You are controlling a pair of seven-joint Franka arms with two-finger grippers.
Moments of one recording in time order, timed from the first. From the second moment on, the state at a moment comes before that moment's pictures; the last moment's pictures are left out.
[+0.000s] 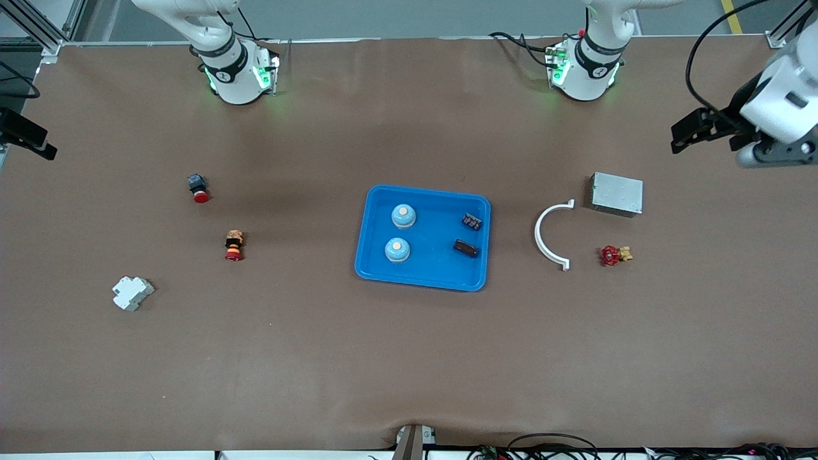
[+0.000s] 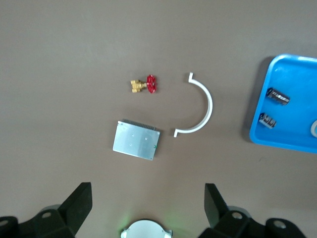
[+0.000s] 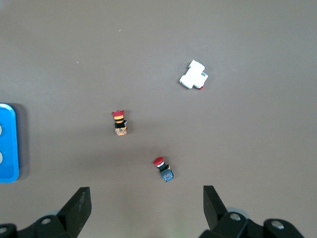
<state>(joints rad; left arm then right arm) 0.00 -0.01 -0.13 -1.58 0.01 1.44 -0.14 -0.06 -0.05 -0.07 -1.54 0.00 1.48 -0.05</state>
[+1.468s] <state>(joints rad) -0.20 0.28 -0.34 -2.08 -0.01 2.30 -1.13 0.56 0.01 -0.03 -1.92 0.10 1.94 0.88</state>
